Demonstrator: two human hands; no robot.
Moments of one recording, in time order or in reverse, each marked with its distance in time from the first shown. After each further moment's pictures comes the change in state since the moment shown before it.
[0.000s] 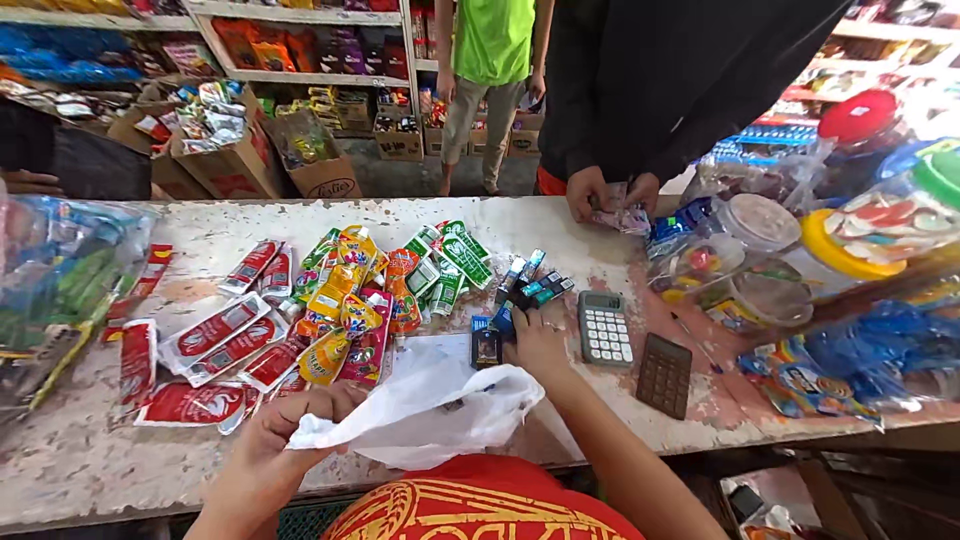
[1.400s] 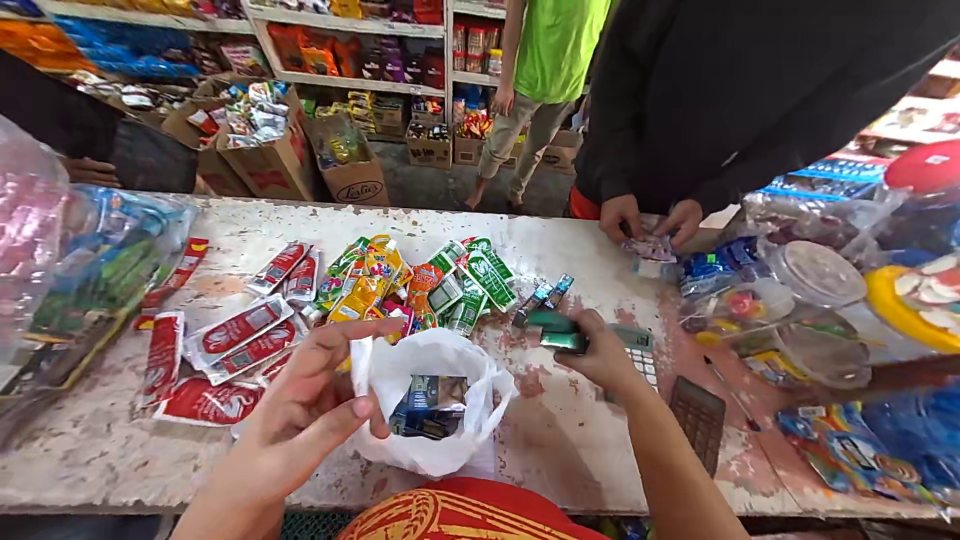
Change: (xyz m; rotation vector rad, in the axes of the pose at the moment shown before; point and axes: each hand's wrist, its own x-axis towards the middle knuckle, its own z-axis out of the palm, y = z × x) left_hand 0.052 0.026 0.001 0.076 -0.010 0.014; right_hand 0.019 0.062 -0.045 0.554 0.168 -0.314
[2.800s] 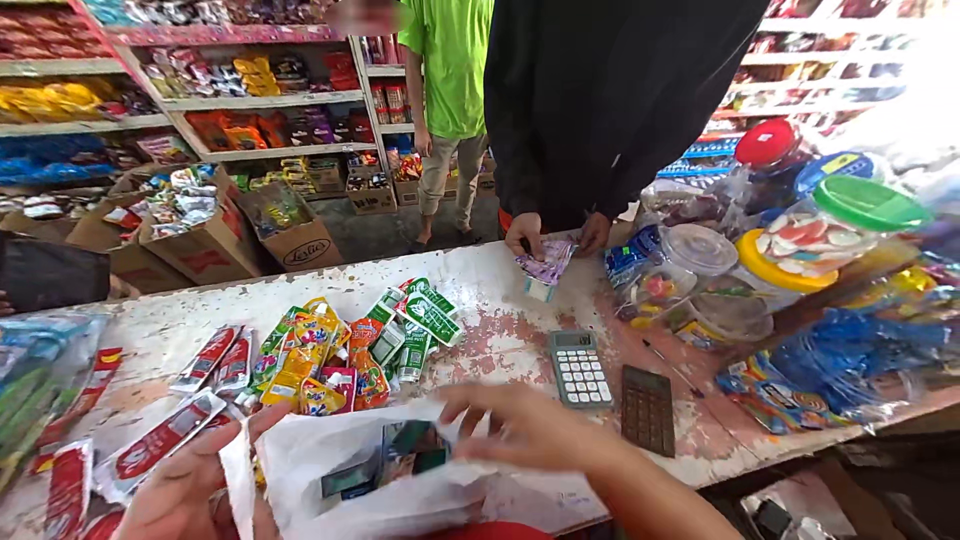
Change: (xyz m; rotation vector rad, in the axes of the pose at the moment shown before) left_hand -0.002 0.016 -0.009 -0.005 -0.055 -0.055; right_hand -0.049 -0.117 -0.013 0.191 -0.232 -0.493
